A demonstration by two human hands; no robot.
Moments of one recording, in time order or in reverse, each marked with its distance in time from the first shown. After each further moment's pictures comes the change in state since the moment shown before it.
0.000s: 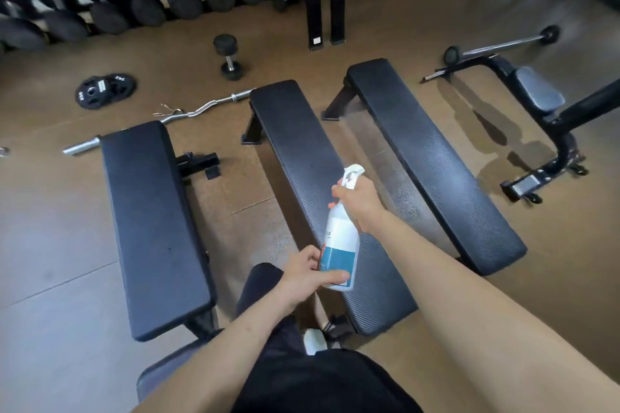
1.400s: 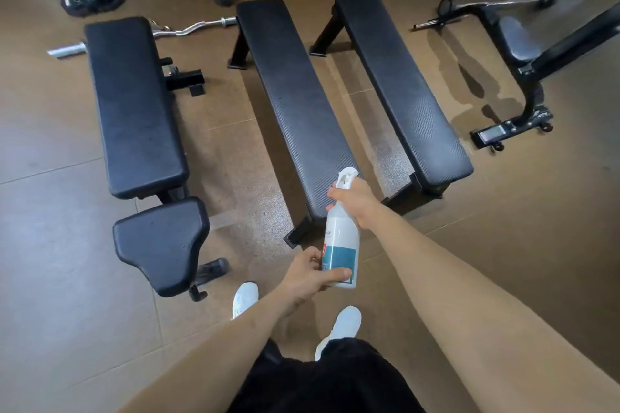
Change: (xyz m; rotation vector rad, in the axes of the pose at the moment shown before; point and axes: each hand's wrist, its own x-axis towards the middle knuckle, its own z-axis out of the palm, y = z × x) left_hand -0.193 -0.217 0.256 -0.143 -0.033 -0.051; right_hand -0.230 0.240 -0.141 -0.085 -0.143 0.172
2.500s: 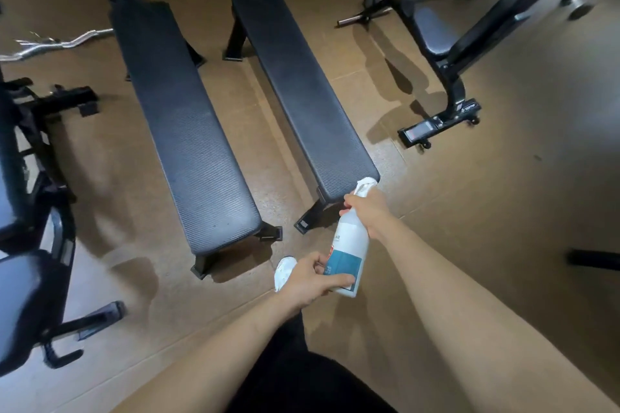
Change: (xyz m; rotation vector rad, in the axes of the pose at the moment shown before) left_hand 0.200 0.121 0.348 0.127 -0.063 -0.061; right_hand 0.135 0.051 -0.418 0.150 0.243 0.038
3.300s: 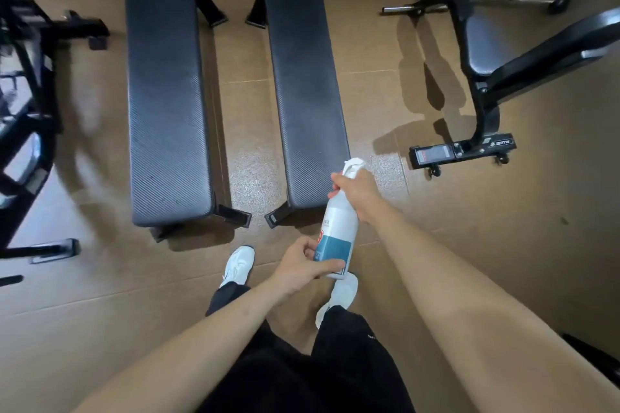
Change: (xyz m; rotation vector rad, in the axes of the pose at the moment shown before) left_hand 0.144 0.117 0.147 -0.244 0.244 -0.012; right_hand 0.187 -0.077 -0.110 -0.225 -0.277 -0.076
